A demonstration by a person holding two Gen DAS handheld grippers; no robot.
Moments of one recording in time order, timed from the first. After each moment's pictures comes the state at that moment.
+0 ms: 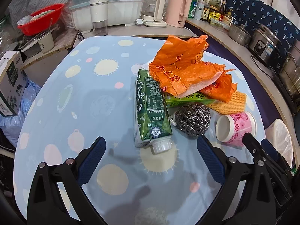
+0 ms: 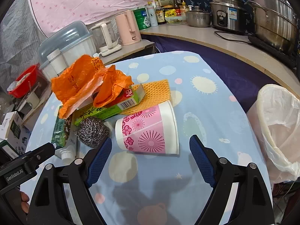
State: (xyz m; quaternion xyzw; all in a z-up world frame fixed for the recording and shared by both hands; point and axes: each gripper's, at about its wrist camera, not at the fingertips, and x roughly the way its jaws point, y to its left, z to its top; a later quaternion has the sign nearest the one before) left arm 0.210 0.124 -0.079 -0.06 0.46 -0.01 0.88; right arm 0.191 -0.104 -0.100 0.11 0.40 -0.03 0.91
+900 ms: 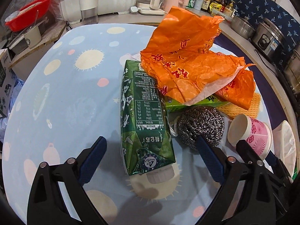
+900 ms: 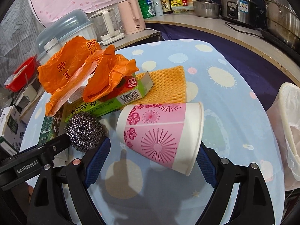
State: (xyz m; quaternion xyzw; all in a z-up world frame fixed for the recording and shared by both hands) left arm 0.257 0.122 -0.118 -0.07 0.49 -0.03 0.87; right arm 0.220 -0.094 -0.128 0.12 0.42 -0.01 0.90
